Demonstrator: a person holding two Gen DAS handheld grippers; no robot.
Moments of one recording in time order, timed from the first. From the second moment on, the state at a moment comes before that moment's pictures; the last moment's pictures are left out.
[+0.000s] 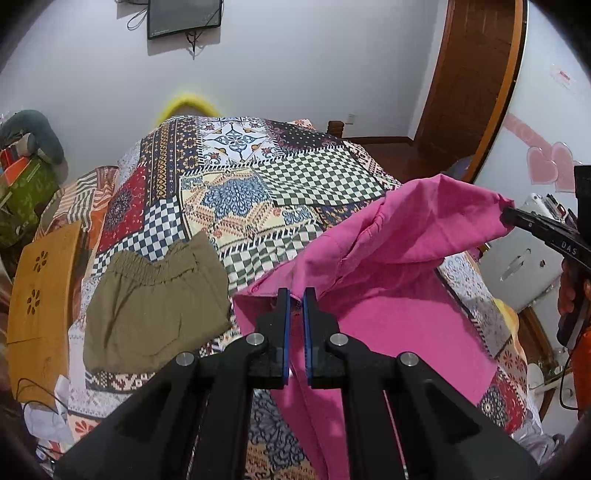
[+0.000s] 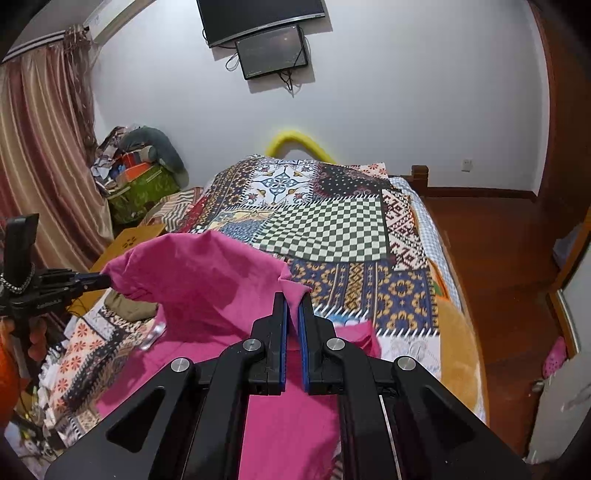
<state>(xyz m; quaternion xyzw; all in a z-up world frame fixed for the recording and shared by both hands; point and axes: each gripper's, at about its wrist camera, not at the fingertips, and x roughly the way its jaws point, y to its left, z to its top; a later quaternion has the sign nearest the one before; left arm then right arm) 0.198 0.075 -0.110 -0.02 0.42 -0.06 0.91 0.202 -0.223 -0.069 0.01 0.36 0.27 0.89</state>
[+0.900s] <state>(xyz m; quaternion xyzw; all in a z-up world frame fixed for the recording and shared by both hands) 0.113 0.057 -0.158 0.00 0.47 -0.08 0.88 0.121 -0.255 -0.119 0.02 0.42 0.25 0.87</state>
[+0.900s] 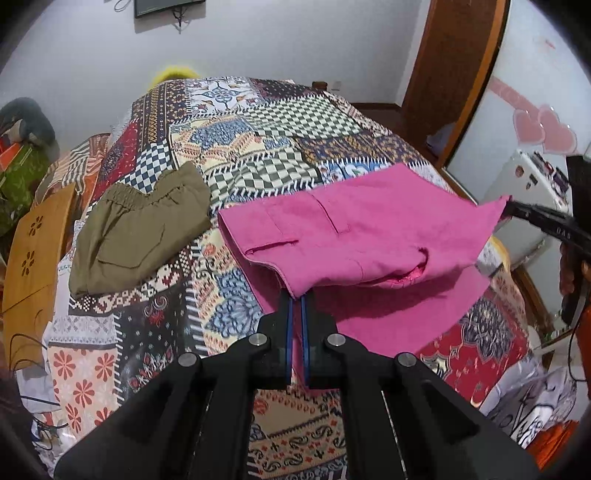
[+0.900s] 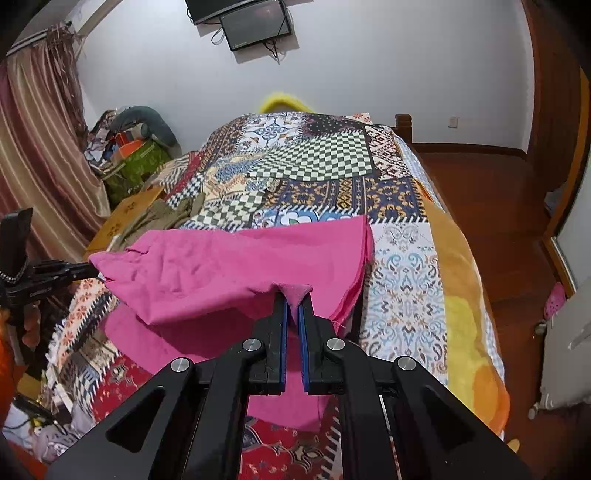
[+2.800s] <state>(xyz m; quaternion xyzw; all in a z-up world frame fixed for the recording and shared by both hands) 0.091 -0.040 -0.184 0.13 0.49 -0.15 0.85 0.080 -0.183 -0.133 -0.06 0.43 0.35 0.83</state>
